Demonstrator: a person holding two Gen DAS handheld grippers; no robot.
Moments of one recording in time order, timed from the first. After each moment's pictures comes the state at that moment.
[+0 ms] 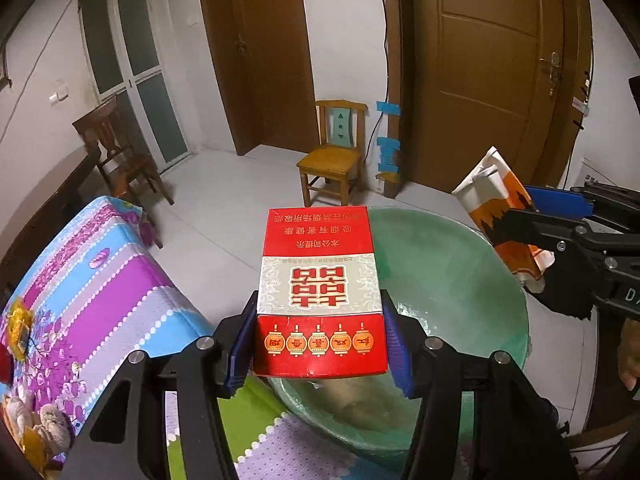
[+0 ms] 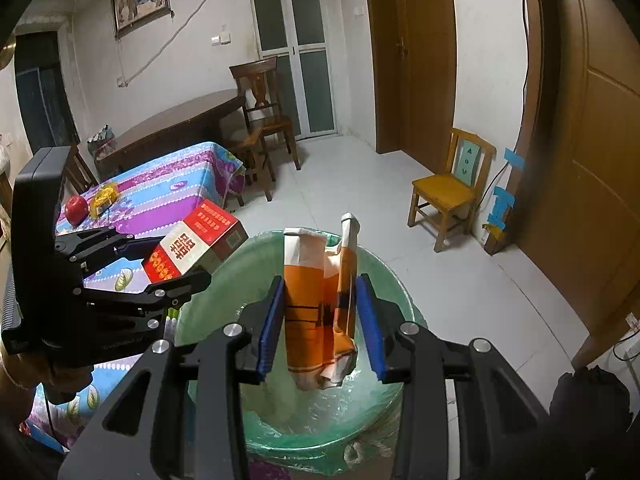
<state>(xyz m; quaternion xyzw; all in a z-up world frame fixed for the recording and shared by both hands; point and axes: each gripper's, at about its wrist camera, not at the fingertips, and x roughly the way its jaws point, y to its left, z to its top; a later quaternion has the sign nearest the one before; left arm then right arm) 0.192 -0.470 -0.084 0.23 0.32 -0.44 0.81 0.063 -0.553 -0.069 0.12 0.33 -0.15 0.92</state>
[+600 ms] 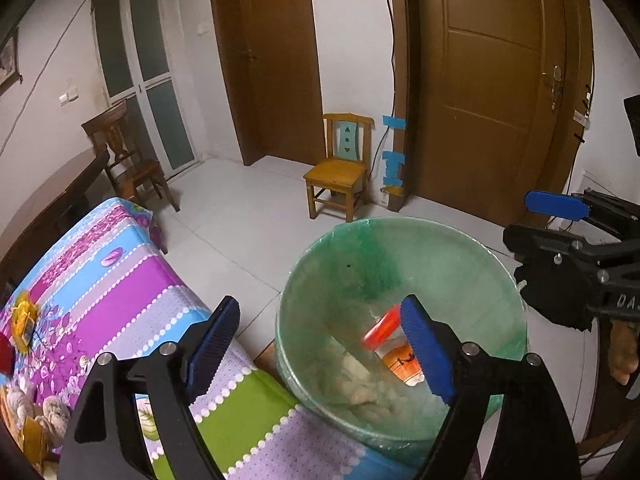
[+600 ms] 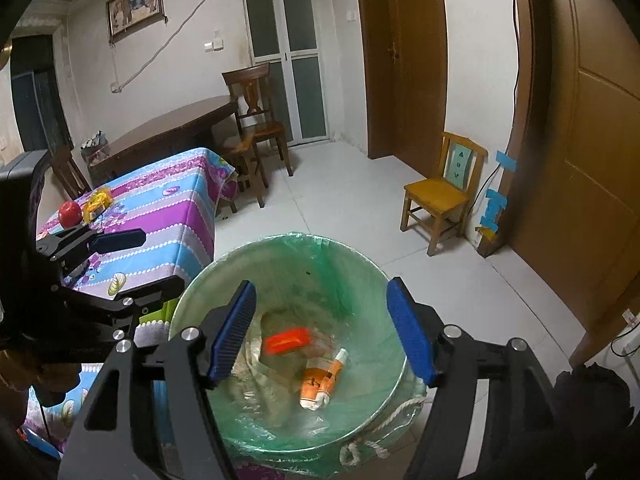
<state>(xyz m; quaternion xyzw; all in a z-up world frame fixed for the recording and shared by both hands) 0.189 -0.444 -0.072 0.21 0.30 -0.43 0.82 0.053 -0.555 -0.064 0.12 0.31 -0.17 0.93</state>
